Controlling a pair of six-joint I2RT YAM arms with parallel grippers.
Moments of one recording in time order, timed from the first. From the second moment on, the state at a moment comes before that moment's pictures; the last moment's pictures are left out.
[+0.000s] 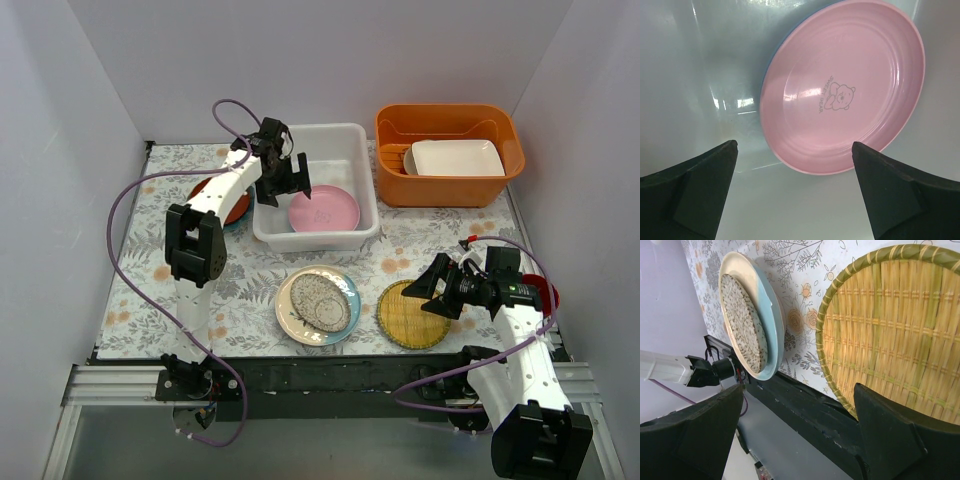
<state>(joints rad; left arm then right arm) -0.37 2.17 2.02 -0.95 0.12 -0.49 -0.11 0.80 0.53 -0.78 -0.83 0.39</state>
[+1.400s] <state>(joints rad) -0.56 1.80 1.64 -0.71 0.47 -0.62 -0.11 0.86 0.56 -0.82 -0.74 0.36</state>
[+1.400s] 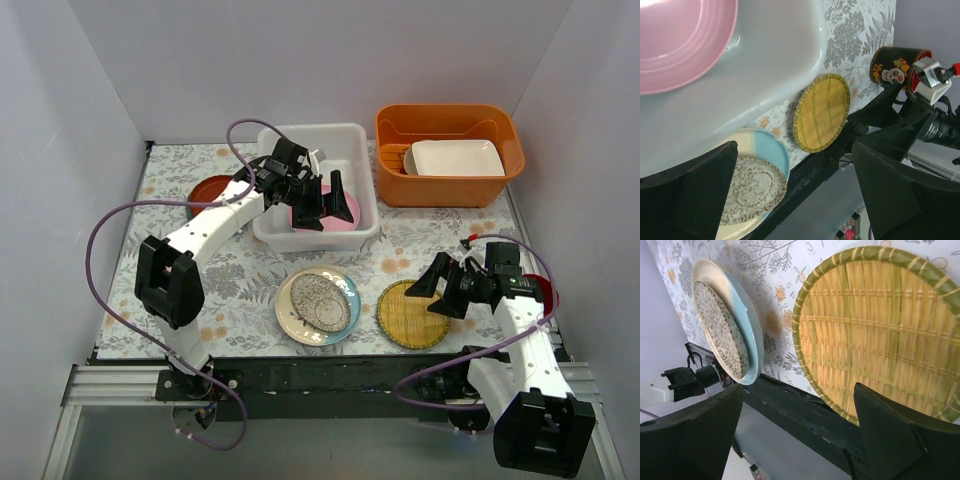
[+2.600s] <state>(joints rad) -0.82 1.81 1.56 -0.61 0.51 -0.69 -0.12 0.97 0.68 -0.94 -0.30 0.32</state>
